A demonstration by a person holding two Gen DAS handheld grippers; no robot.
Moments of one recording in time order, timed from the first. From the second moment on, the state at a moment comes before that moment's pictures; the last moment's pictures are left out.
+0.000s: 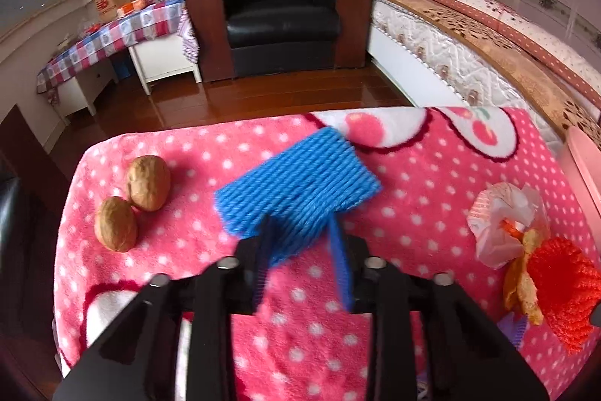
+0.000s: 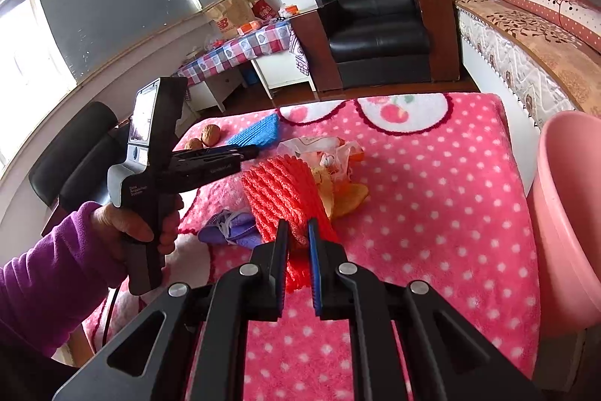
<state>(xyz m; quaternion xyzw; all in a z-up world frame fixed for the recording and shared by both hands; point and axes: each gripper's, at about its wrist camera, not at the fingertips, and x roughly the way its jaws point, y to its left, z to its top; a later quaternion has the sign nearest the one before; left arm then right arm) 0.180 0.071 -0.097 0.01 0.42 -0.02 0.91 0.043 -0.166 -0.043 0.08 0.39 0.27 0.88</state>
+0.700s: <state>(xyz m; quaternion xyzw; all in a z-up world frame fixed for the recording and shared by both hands) 0.077 0.047 -0.021 -0.11 0.35 -0.11 0.92 0.012 -0.200 -0.027 0.11 0.36 0.23 0.90</state>
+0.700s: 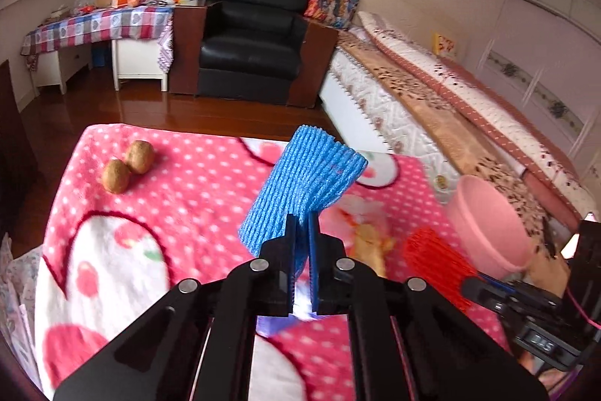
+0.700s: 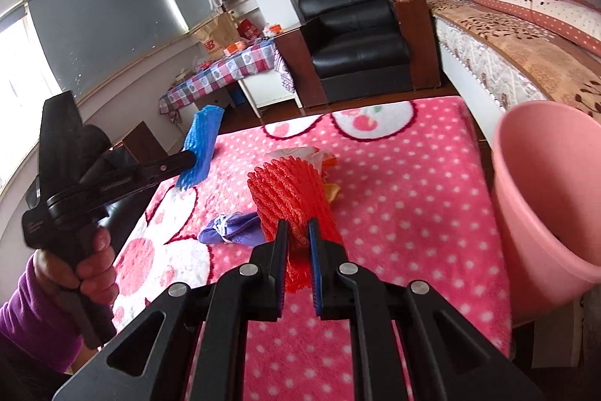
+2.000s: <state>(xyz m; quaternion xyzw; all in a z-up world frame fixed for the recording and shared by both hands) 0.112 -0.222 -0.018 -0.07 0.39 -0.33 0.86 0.014 -0.425 -0.018 0.20 0.28 0.00 0.94</state>
